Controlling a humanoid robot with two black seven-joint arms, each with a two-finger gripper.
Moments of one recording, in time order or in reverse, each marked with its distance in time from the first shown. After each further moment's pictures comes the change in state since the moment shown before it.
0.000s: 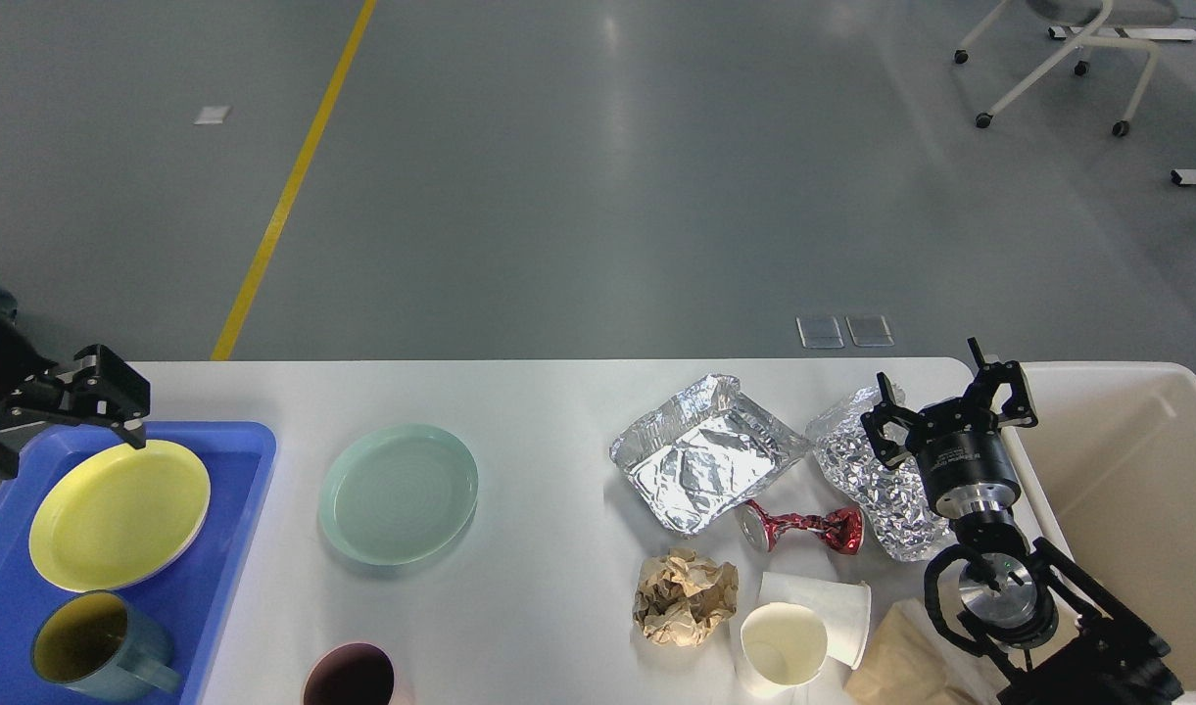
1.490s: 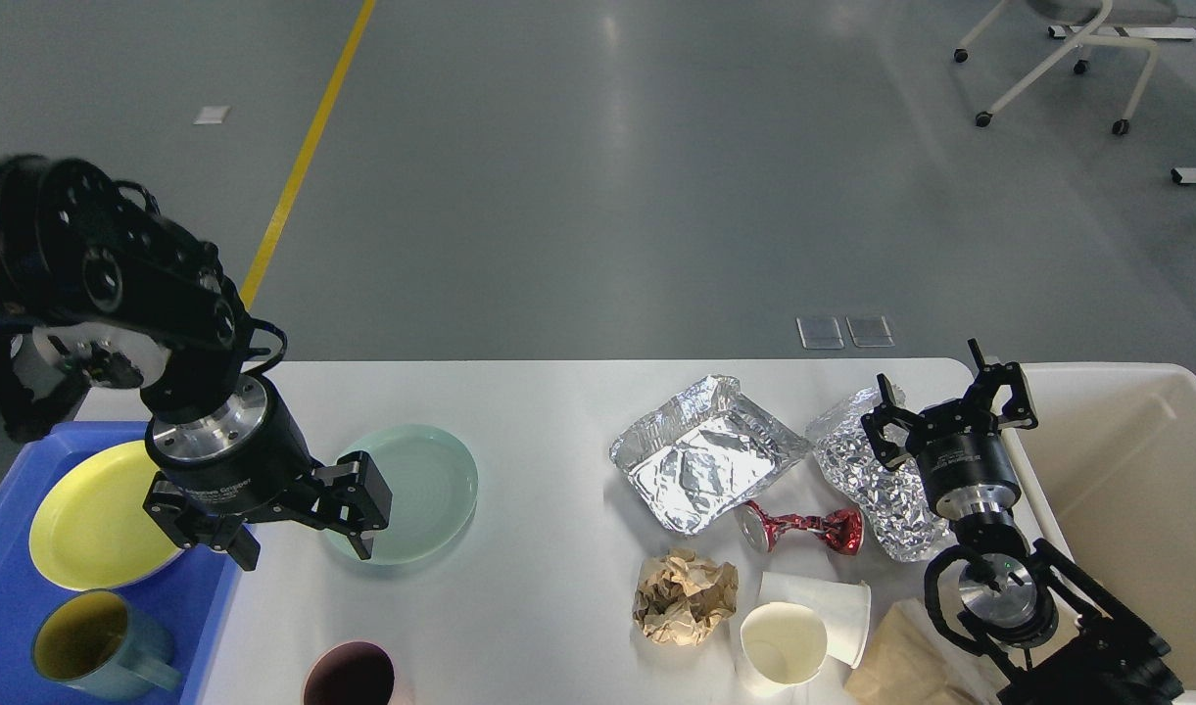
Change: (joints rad) left arm 0.201 -0.315 -0.265 -0.203 -0.137 0.206 0.014; right arm -0.001 0.000 0.000 0.000 0.000 0.000 -0.001
